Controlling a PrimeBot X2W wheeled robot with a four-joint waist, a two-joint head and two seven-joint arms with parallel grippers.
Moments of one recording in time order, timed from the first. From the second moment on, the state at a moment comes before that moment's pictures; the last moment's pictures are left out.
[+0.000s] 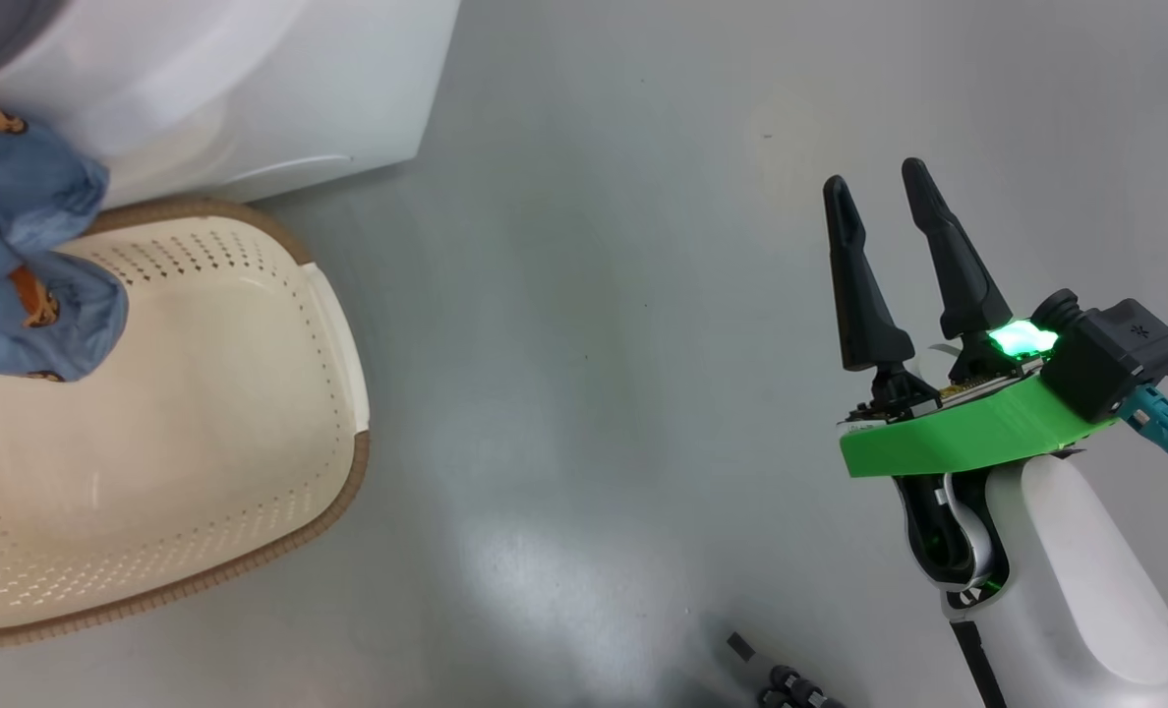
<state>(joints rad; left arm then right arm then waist) -1.31 0.42 0.06 1.00 -0.12 -0.09 -0.26 -0.43 -0.05 0.18 0.12 0.41 0.13 -0.25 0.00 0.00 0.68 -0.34</state>
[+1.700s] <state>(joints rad) -0.88 0.21 0.23 0.72 -0.17 -0.11 -0.26 -0.39 -0.08 0.15 0.14 0.40 0.13 -0.25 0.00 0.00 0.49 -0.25</state>
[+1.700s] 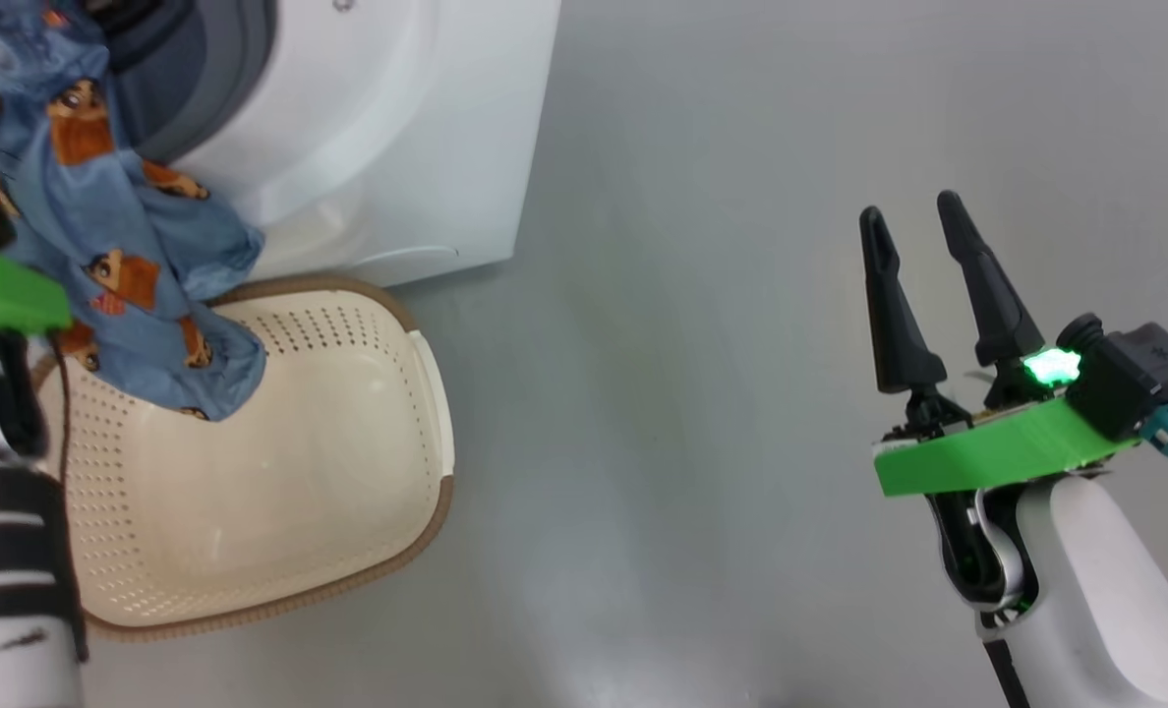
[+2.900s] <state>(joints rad) -0.29 0.06 0.27 0.46 -0.12 -0.13 -0.26 -0.15 -0.17 0.13 0.18 0.40 0.13 -0.25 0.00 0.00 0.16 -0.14</state>
